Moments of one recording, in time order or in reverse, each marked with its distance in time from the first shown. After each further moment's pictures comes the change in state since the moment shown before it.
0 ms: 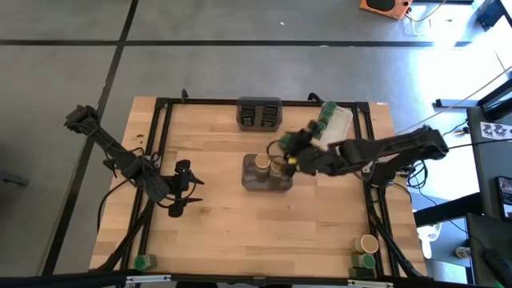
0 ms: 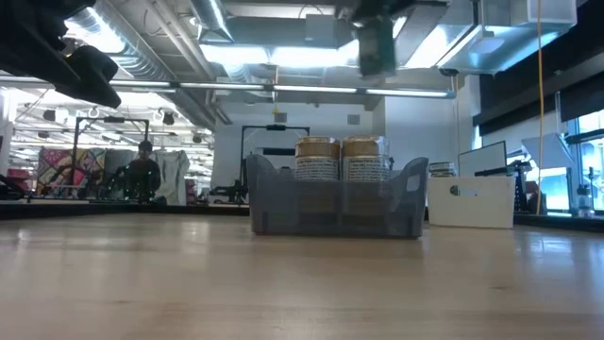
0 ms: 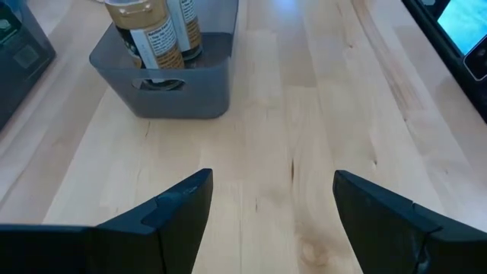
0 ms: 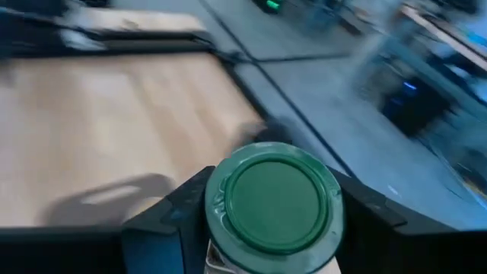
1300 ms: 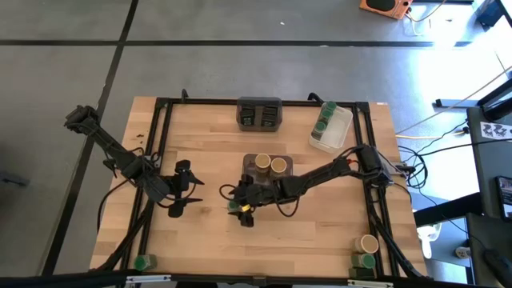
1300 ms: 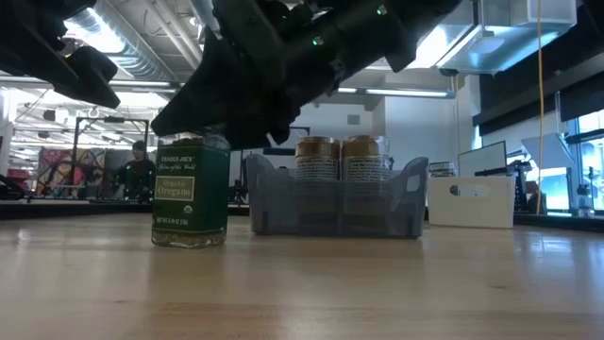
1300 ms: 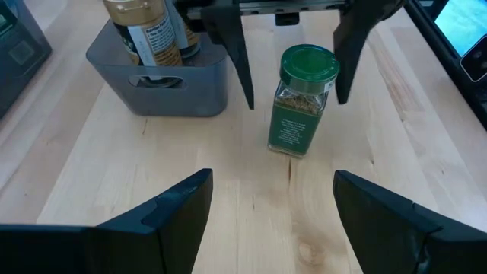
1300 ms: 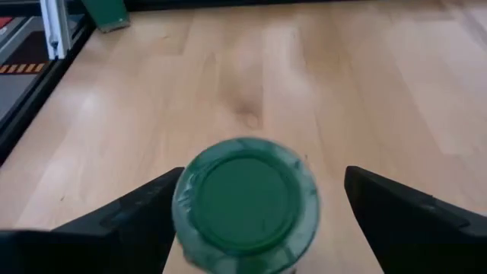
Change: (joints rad) left arm 0.000 0.000 0.000 0.000 0.007 -0.011; right arm 0.033 0.674 0.000 0.839 -0.707 -0.049
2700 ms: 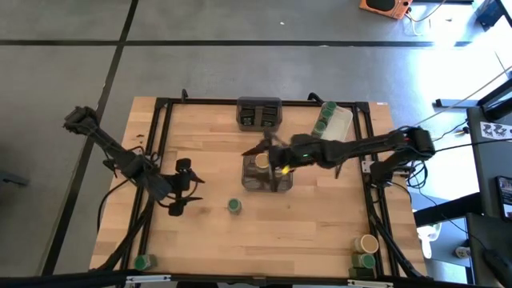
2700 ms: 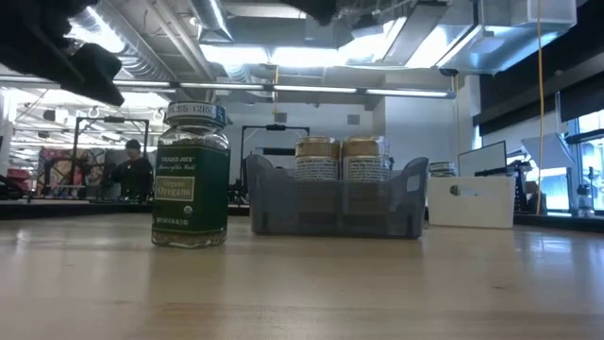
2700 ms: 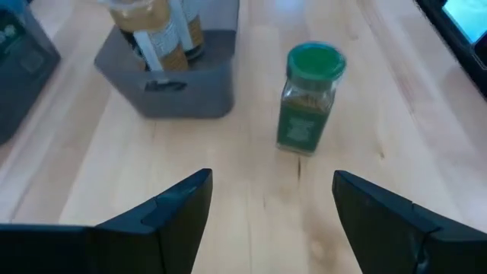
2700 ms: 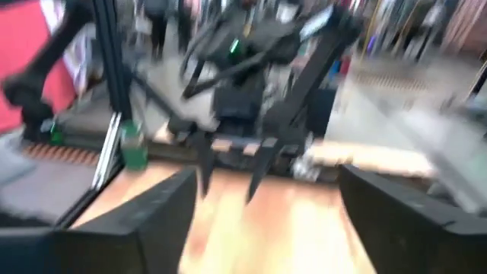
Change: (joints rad) left arm 0.026 0.005 0.028 -0.043 0.017 0.056; right arm -0.164 -0.526 -0.216 0.098 -0.201 -0.261
